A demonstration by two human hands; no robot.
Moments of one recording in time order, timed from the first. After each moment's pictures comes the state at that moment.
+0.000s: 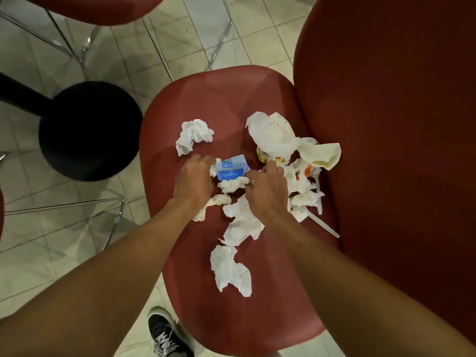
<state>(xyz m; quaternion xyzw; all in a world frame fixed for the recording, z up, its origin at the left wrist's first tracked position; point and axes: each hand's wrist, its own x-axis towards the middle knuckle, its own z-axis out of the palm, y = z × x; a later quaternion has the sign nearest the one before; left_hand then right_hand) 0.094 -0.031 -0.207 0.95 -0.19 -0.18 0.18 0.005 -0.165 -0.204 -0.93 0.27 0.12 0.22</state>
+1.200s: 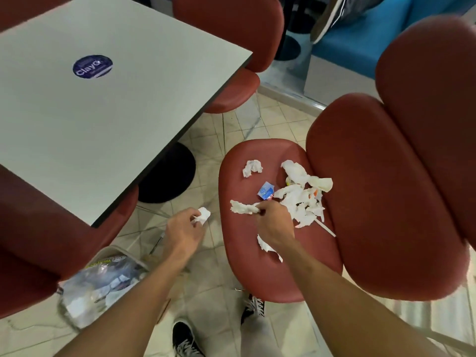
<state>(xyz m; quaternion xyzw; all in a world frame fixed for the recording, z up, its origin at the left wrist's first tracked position) -0.044 0.221 0.025 0.94 0.05 -0.13 0.33 -0.091 0.029 0.043 -0.90 0.28 0.07 0.34</state>
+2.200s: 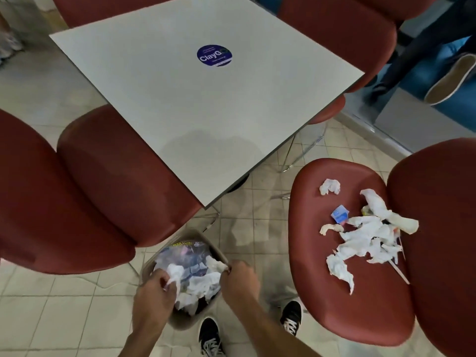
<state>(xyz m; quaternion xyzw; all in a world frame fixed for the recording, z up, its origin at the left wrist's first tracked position) -0.130 0.511 -0.055 0.90 0.25 -0.13 0.32 -0.101 0.331 -0.036 -0.89 0.22 0.29 0.26</state>
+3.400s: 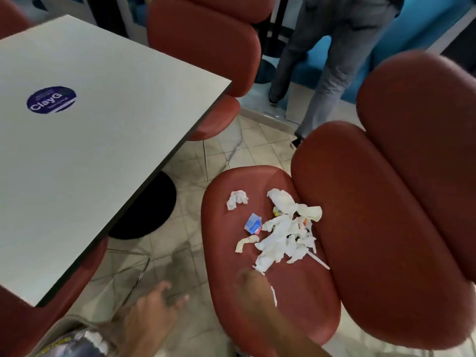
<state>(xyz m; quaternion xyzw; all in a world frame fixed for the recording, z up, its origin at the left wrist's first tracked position) -0.042 0.254 -0.040 0.95 0.06 -0.24 0.20 -0.101 0.048 -0.040 -0.83 0.38 0.19 0.37</state>
